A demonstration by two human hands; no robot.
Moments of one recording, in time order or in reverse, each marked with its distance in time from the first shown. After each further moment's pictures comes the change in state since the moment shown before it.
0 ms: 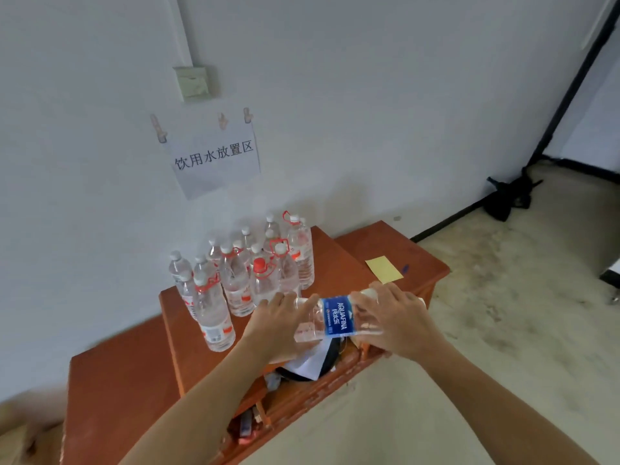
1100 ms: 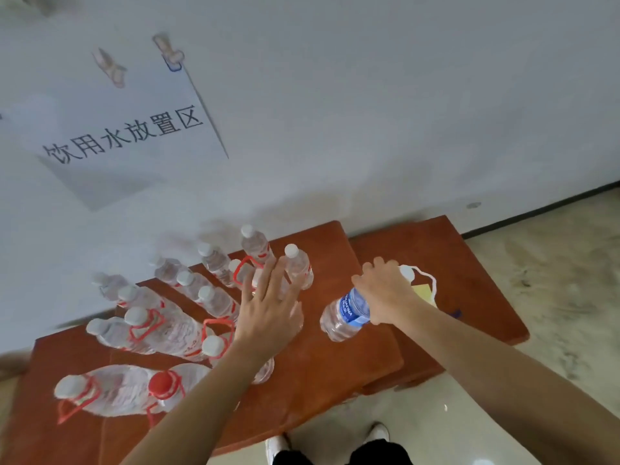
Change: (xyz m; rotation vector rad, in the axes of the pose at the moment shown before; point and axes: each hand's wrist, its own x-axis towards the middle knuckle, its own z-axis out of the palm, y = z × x) left_hand 0.385 -0.087 0.096 0.018 0.329 -0.336; right_hand 0.441 0.233 0.131 -0.402 -0.587 -0.346
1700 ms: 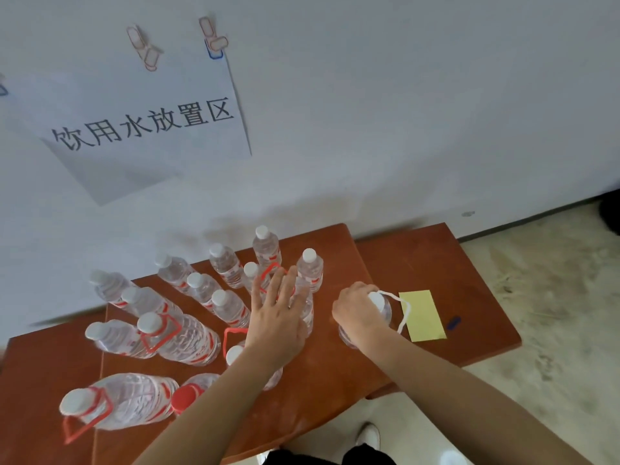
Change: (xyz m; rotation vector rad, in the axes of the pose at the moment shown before) left_hand -0.006 -0.037 0.004 -0.021 -0.461 -0.098; right_hand 0.052 -0.100 -0.029 -0.411 -0.260 -0.018
